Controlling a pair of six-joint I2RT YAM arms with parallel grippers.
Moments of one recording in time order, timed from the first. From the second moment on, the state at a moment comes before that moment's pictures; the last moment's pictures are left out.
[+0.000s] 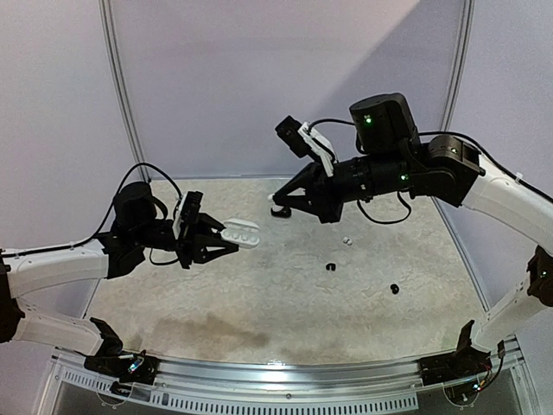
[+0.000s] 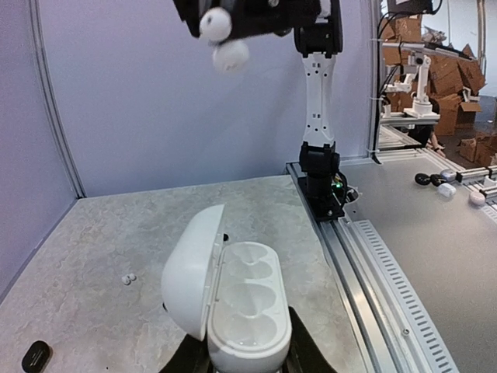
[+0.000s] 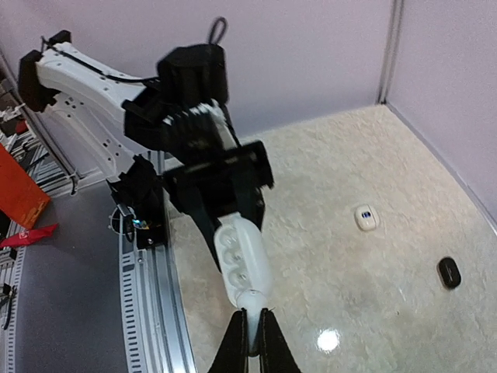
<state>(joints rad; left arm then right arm) -0.62 1.17 0.61 0.48 0.99 0.16 1.07 1.50 1.65 -0.60 -0.26 0.03</state>
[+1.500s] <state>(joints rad) -0.66 1.16 0.63 0.30 0.97 0.28 1.23 1.90 2.05 -0.92 -0.07 -0.46</state>
